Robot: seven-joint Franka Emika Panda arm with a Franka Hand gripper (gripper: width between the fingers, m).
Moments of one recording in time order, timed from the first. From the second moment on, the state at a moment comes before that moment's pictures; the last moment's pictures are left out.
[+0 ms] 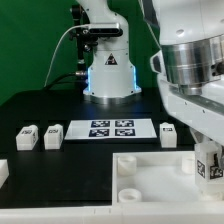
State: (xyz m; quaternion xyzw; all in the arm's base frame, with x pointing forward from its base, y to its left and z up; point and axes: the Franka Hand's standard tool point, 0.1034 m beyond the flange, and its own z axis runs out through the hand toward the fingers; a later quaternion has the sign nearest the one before) arm 0.630 0.123 0.078 -0.75 0.65 0.05 0.09
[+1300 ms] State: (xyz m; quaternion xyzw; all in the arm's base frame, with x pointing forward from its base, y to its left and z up) arm 0.630 0.109 0.078 -0.98 0.20 0.00 0.07
